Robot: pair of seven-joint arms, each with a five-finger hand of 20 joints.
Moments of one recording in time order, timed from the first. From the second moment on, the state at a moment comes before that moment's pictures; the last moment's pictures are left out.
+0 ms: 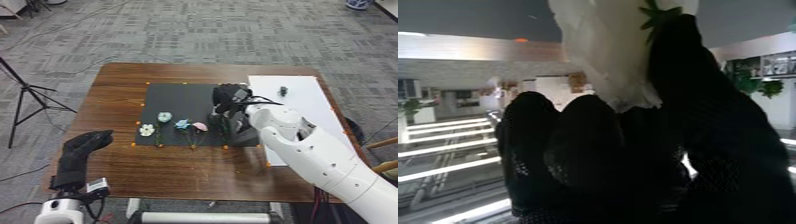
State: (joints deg) left arm 133.6 -57.1 -92.9 -121.7 63.9 26.5 14.3; right arm -57.5 -55.6 40.4 -86.7 -128.5 -6.4 2.9
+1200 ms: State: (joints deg) left arm 133.4 -57.2 -93.1 -121.4 64.5 24.3 14.3; right arm -54.9 -52.6 54.3 -73.8 -140.2 -8.3 11.4
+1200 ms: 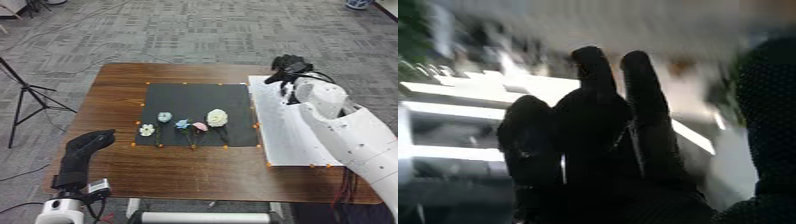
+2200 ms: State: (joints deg) left arm 133.5 -58.3 -92.5 -121.4 64.8 23.4 13.7; right arm -66.0 -47.2 53.5 -85.4 -127.9 9.4 13.4
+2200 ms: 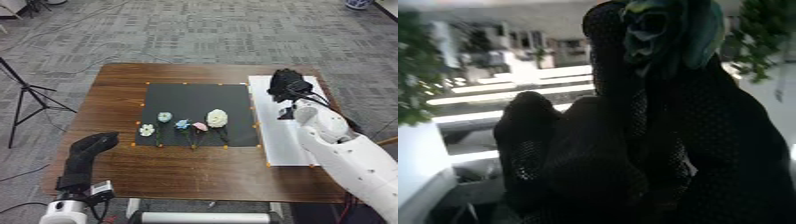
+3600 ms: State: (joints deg) left arm 134.3 -57.6 -93.6 -121.6 64.9 21.4 13.0; right arm -77.4 -46.8 55.1 -101.4 -122.5 -4.5 12.4
